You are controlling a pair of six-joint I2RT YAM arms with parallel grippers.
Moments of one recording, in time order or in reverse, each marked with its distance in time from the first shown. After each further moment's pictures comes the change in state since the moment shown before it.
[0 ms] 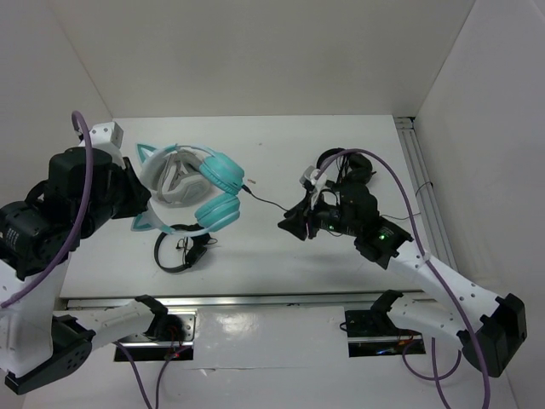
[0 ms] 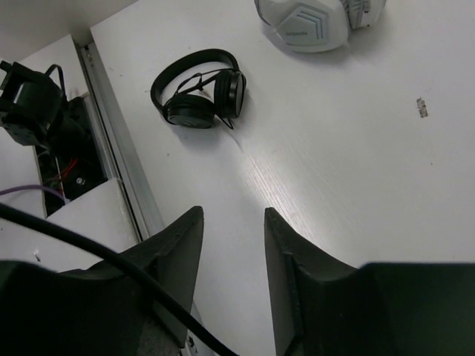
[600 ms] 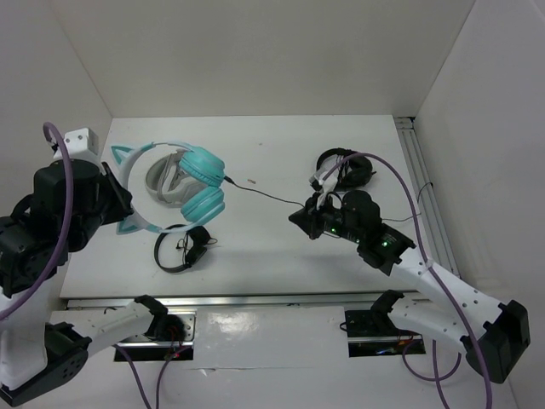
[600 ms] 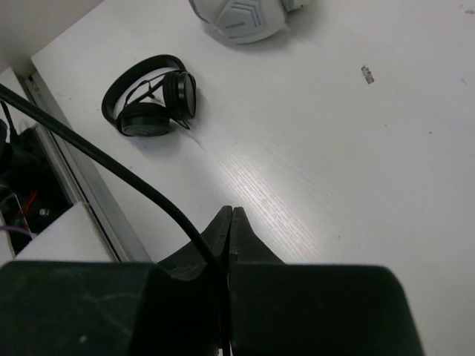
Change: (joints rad) left arm 0.000 -0.047 -0.017 -0.014 -0.157 -0.052; right arm -0.001 -0.053 -0.069 0.014 0.175 0.067
